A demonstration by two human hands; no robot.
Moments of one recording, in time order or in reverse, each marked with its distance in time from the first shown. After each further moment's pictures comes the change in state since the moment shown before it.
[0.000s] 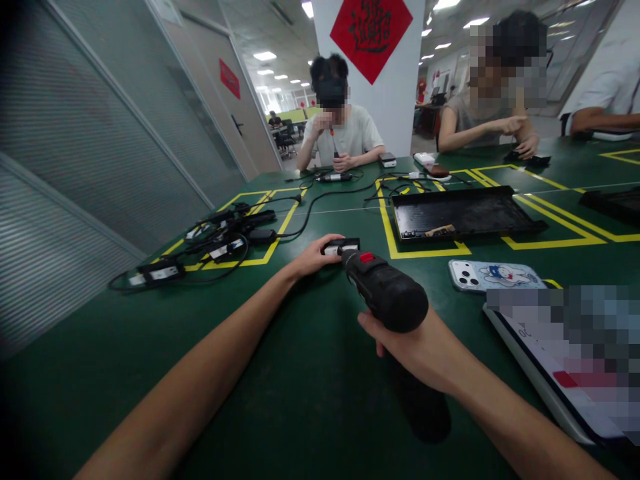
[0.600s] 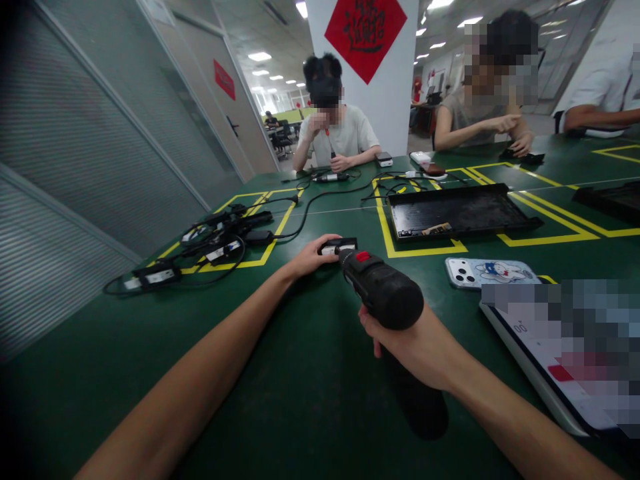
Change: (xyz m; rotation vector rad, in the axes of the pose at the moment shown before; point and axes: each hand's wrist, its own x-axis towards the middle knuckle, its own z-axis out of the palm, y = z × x) left_hand -0.001 0.003 -0.002 -0.011 -0.030 -0.039; right_hand -0.002 -0.003 0.000 0.130 -0.033 -0.078
